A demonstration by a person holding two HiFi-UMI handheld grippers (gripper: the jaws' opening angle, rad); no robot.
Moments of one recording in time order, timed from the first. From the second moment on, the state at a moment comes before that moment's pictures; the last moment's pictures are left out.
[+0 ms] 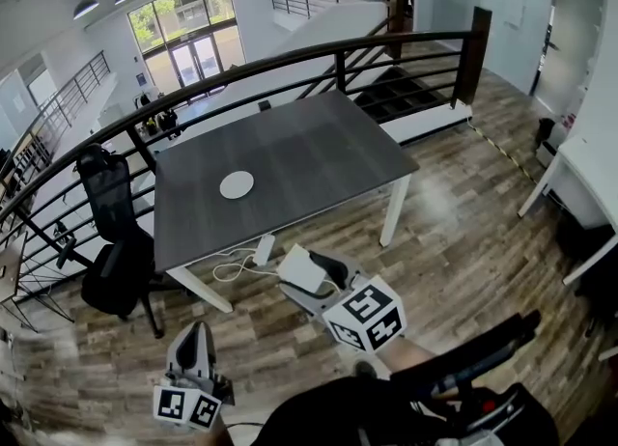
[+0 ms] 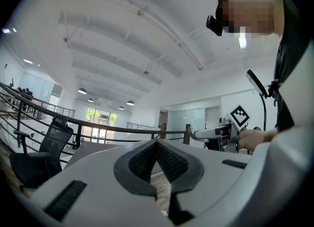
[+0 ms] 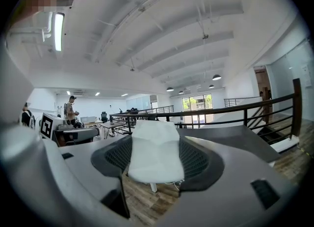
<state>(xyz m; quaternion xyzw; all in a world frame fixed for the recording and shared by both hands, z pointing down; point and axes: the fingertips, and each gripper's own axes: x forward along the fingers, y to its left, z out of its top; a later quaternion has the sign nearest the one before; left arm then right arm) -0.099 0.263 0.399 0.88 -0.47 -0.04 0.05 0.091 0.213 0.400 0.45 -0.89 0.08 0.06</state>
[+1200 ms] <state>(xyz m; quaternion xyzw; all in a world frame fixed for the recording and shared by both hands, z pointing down) -0.177 0.269 0.409 0.90 -0.43 -0.05 0.05 0.005 0.222 0.406 0.47 -0.88 0.09 0.05</state>
